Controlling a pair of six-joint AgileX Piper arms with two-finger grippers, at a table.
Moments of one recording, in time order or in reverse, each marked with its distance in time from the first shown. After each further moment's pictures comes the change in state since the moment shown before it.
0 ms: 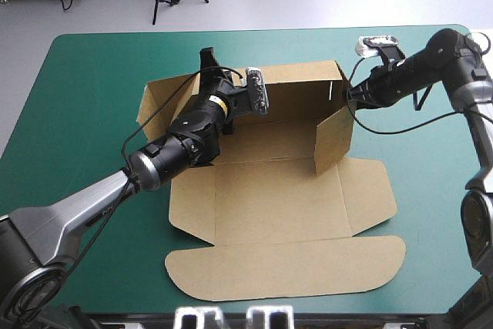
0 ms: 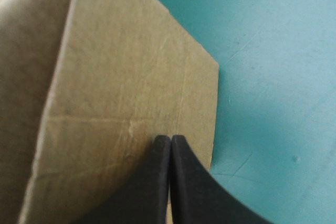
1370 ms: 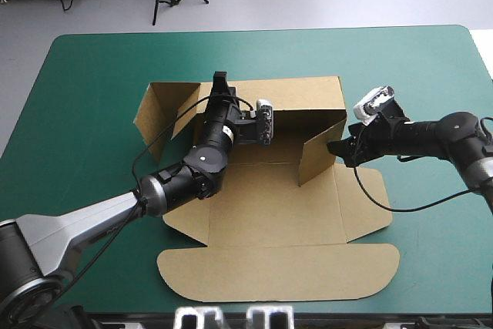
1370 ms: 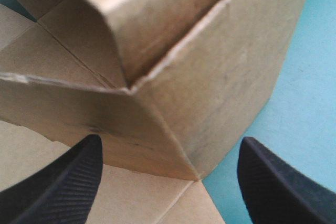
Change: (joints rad) left arm -0.099 -0.009 0.197 0.322 0.074 -0.206; right arm -0.025 -0.313 0.664 0.441 -0.361 -0.825
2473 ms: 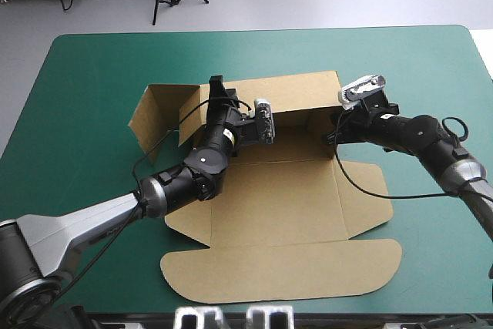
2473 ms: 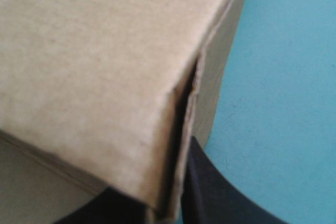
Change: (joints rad) left arm -0.010 0.000 0.008 -0.034 -0.025 -0.121; right arm 0.212 -0.001 0.003 -0.106 -0.448 0.313
